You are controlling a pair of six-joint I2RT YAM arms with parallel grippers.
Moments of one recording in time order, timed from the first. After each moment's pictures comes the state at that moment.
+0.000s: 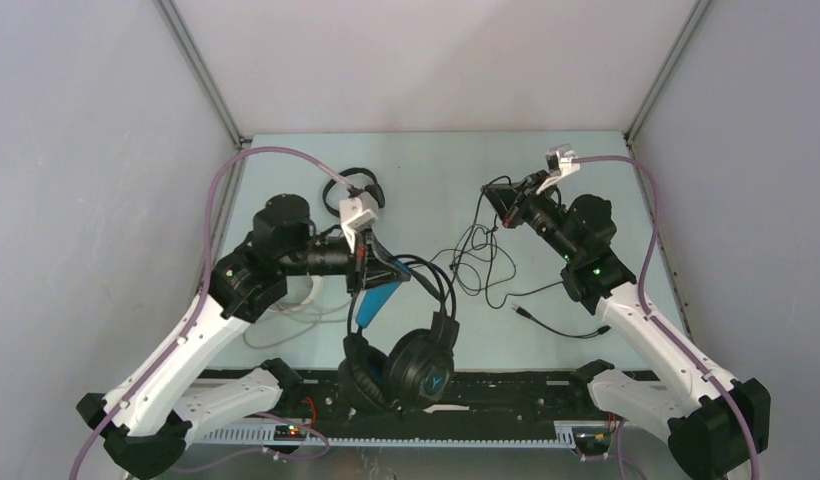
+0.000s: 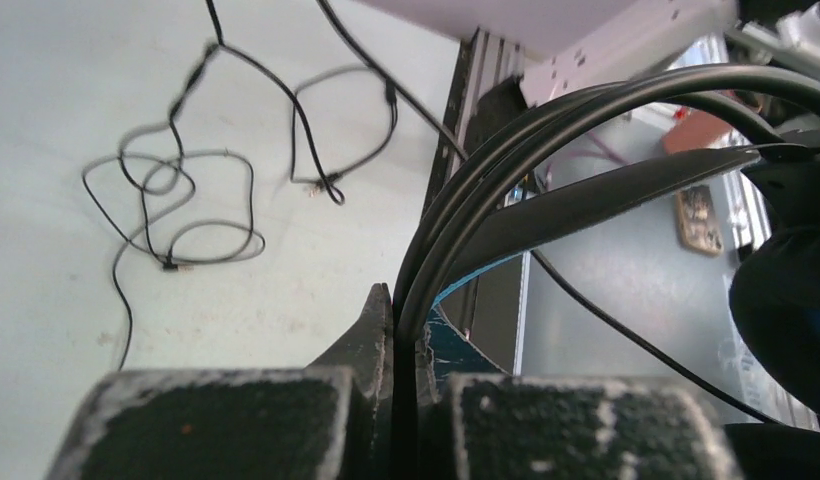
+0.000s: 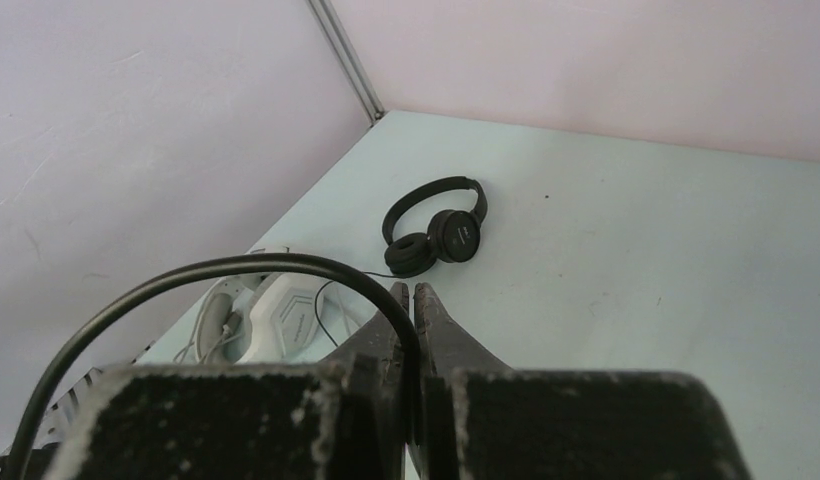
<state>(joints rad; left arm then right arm) -0.67 0.91 1.14 -0.49 0.75 -0.13 0.44 1.00 0.79 0.29 -0.25 0.41</state>
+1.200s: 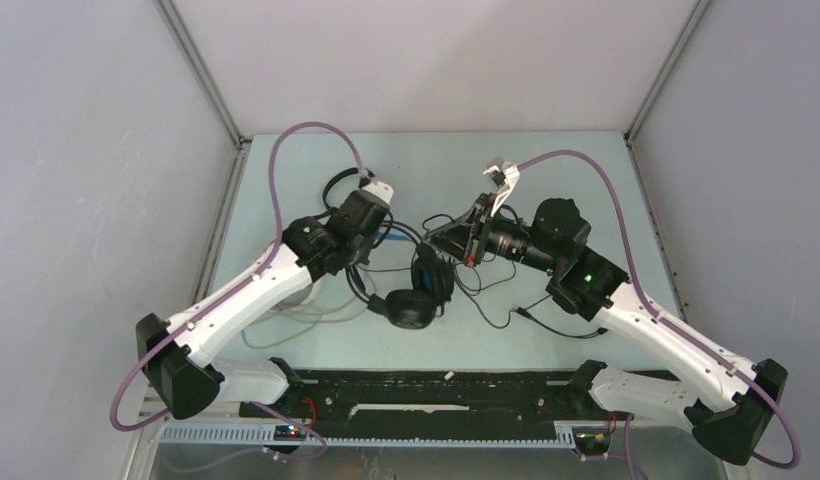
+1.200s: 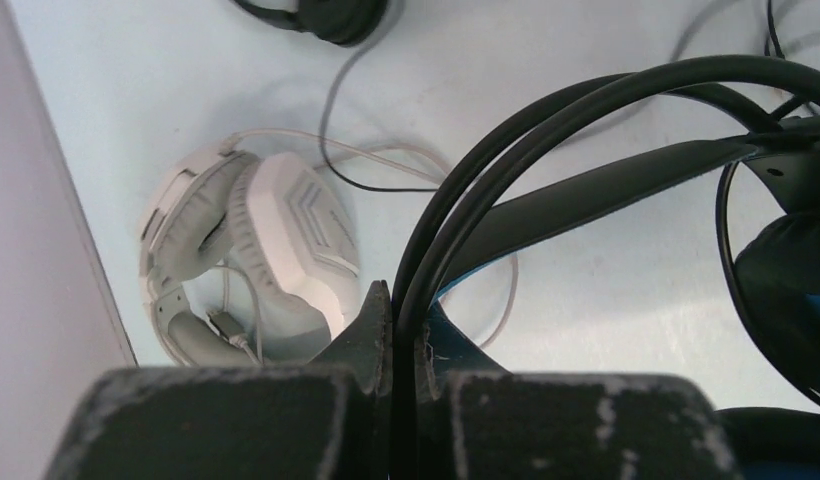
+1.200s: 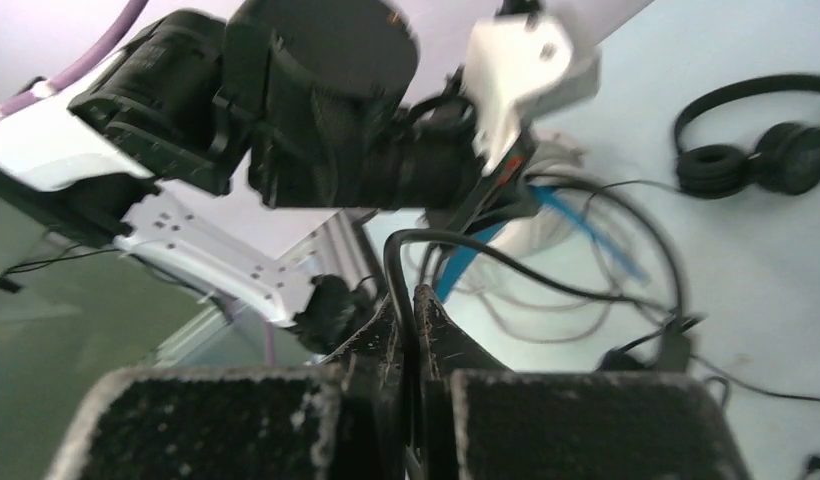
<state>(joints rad) -0.77 1.27 1.22 -0.88 -0.45 -0.14 0.77 1.02 0.99 0.04 -0.39 0.52</state>
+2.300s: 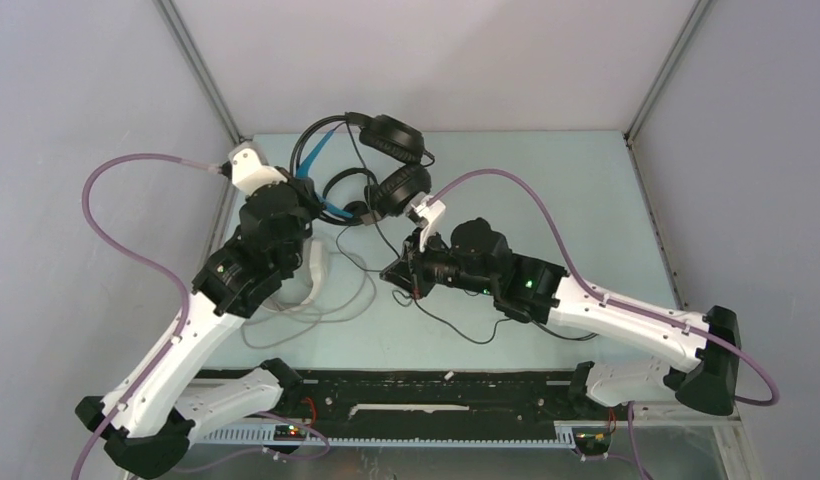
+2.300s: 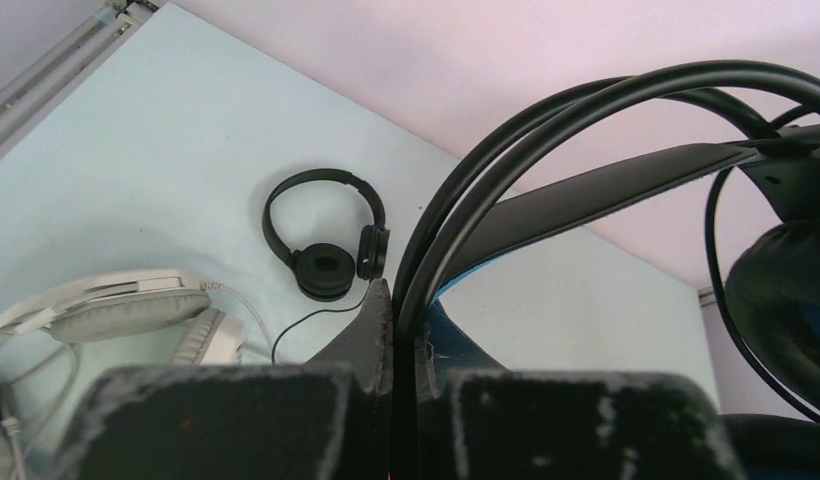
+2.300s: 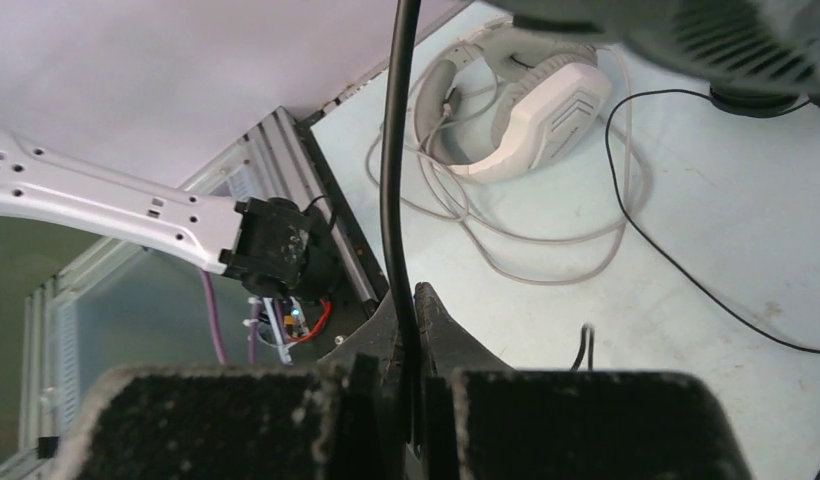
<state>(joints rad) -0.66 0.94 1.23 -0.51 -0.78 -0.64 1.10 1.26 1.12 -0.11 -0.12 0.42</state>
